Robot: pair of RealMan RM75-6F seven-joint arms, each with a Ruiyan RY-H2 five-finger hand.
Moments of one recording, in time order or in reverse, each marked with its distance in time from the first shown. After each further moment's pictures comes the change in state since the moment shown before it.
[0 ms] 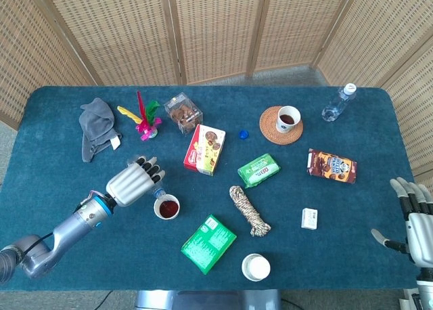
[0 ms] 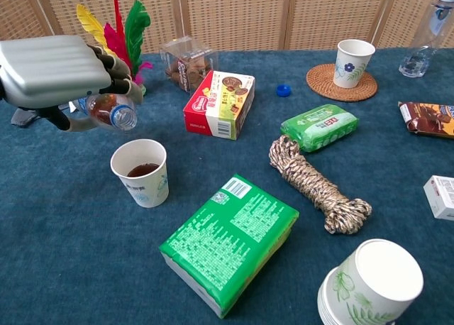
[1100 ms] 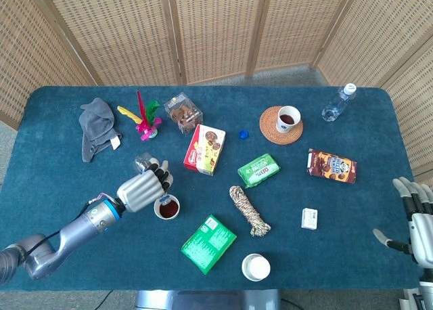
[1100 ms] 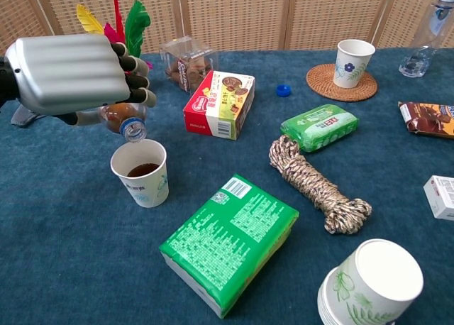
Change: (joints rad) left arm -0.050 0.037 -0.002 -0.114 -0.021 -0.066 0.357; right arm -0.006 0.013 0.002 -0.001 -0.007 0.010 0.029
